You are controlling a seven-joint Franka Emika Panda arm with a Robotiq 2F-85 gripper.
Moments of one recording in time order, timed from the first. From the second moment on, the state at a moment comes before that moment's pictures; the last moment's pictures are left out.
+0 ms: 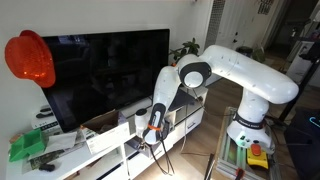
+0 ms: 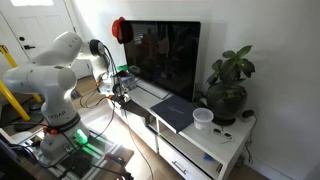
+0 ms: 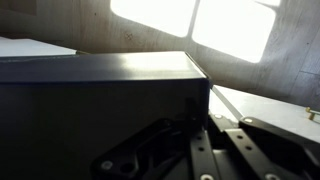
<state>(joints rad) 0.43 1.20 -0.04 -1.73 0.12 2.93 0.38</state>
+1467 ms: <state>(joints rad) 0.30 0.75 0.20 -2.16 0.18 2.40 0.38</state>
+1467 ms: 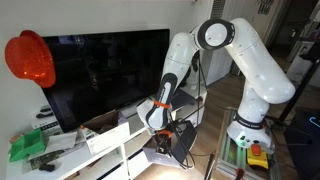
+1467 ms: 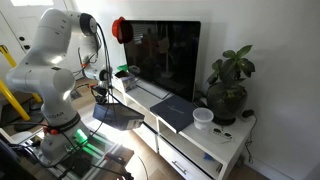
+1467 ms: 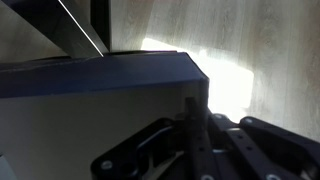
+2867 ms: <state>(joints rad) 0.29 0.18 0.22 -2.33 0.17 2.04 0.47</state>
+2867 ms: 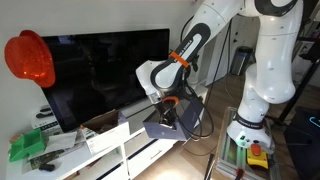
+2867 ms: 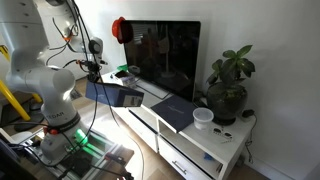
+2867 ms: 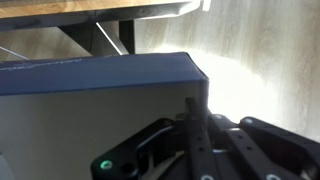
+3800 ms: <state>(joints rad) 0.24 0.27 0.12 -2.42 0.07 2.60 0.50</state>
